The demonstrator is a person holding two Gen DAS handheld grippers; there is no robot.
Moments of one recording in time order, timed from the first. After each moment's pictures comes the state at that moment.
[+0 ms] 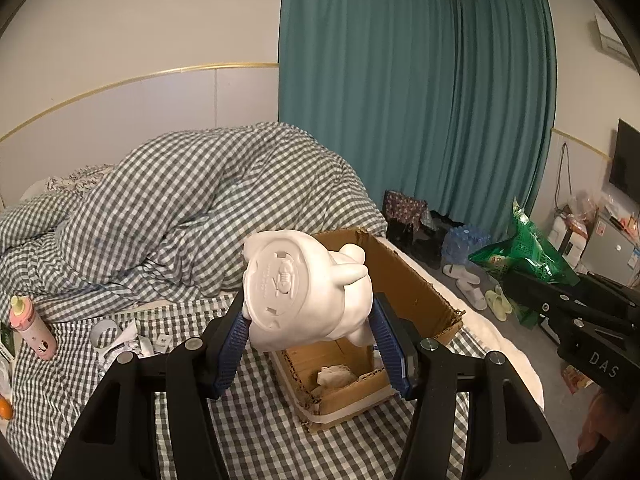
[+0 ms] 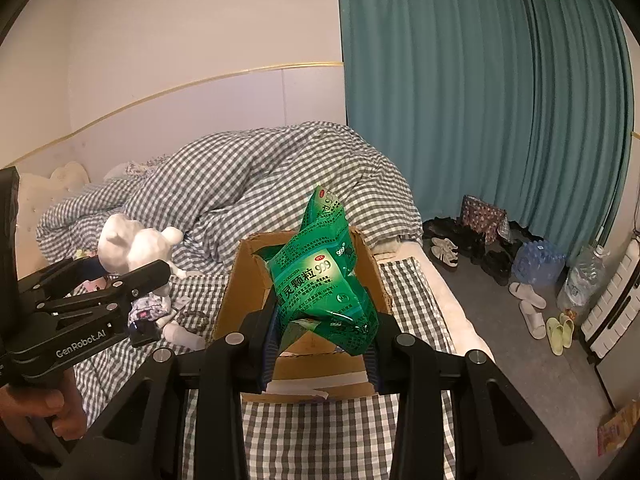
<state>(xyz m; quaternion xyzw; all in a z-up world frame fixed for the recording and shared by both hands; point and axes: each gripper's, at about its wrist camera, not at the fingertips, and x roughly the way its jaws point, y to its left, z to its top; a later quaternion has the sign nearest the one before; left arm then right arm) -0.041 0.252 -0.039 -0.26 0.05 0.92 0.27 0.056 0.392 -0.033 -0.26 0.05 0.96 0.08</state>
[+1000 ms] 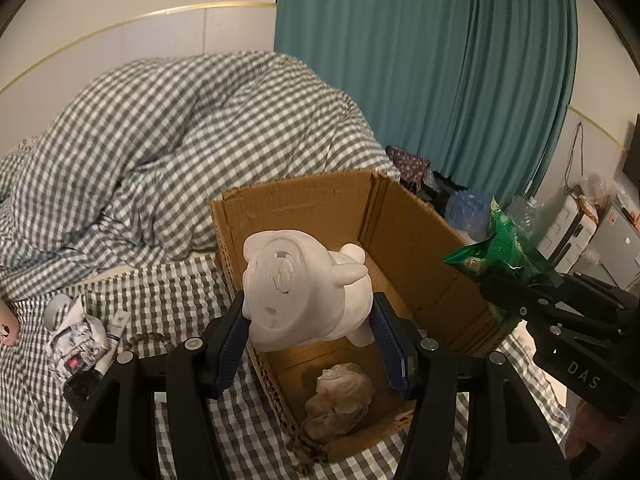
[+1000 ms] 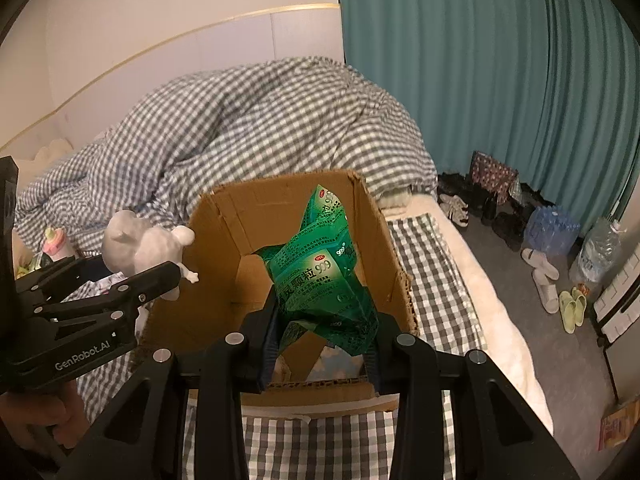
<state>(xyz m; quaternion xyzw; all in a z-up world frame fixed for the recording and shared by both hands) -0.127 0.295 -0.124 -0.35 0.06 0.89 0.28 -0.040 0.433 -0.119 -0.34 0.06 0.93 0.07</state>
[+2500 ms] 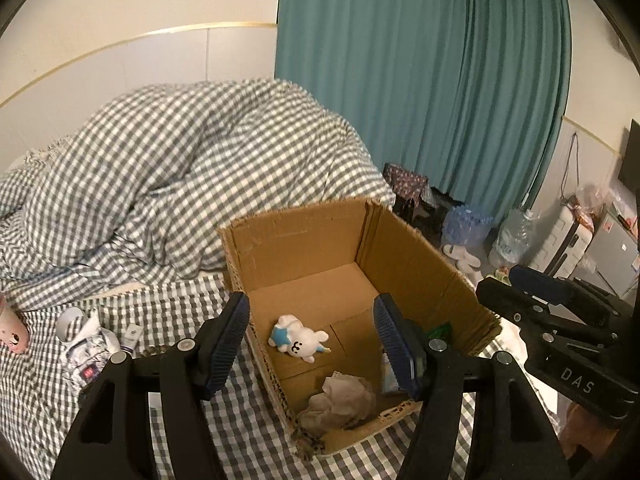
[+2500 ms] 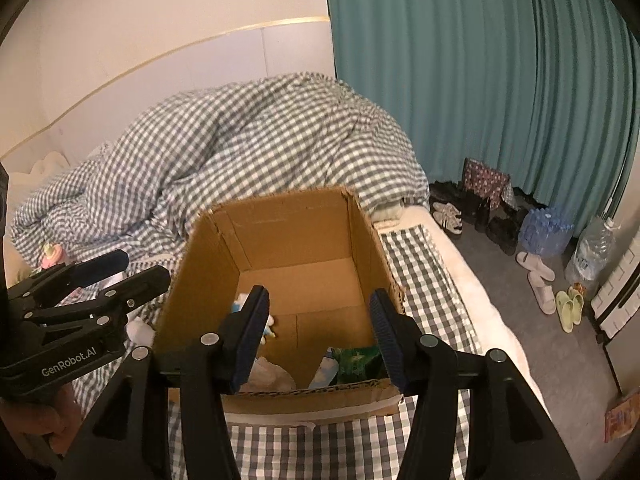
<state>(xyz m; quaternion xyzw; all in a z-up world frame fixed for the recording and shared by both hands) -0.108 0.280 -0.088 -0.32 0.05 0.91 0.27 -0.028 0.427 -0.096 -0.31 0.07 0.94 0.09</state>
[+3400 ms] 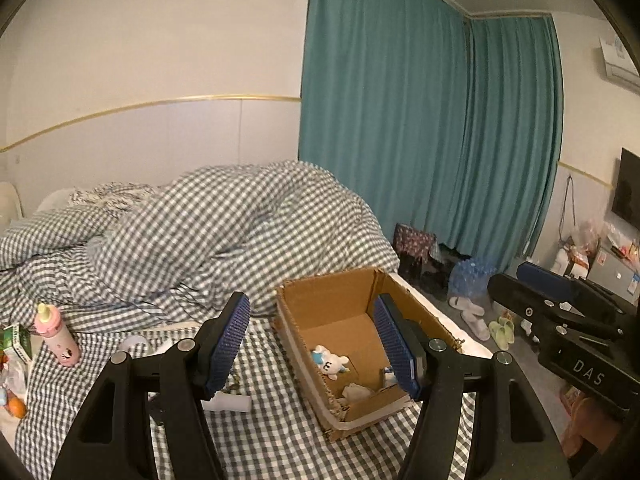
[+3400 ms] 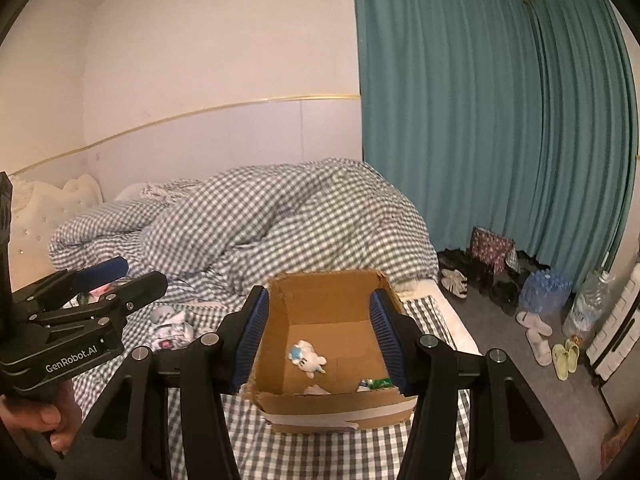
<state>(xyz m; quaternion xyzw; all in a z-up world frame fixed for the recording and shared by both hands) -0.017 0.192 0.013 -0.22 0.02 0.94 0.25 0.056 0.341 0.009 -0.20 0.03 0.98 0.07</state>
